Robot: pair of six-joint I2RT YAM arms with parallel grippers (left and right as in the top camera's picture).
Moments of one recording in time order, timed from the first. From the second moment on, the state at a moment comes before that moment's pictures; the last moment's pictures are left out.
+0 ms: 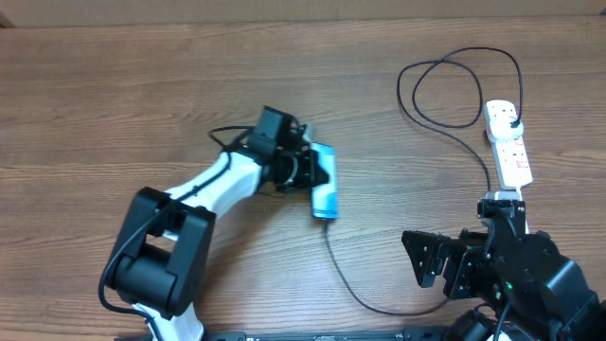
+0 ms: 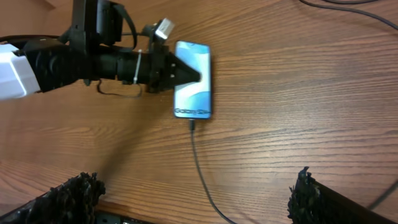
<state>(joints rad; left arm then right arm) -0.40 1.88 1.08 -0.32 0.63 -0.56 0.72 0.70 1.25 -1.32 0.13 0.73</state>
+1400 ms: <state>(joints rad) -0.33 2.03 1.13 -0.35 0.77 -0.44 0.72 0.70 1.25 -1.32 0.14 0.73</state>
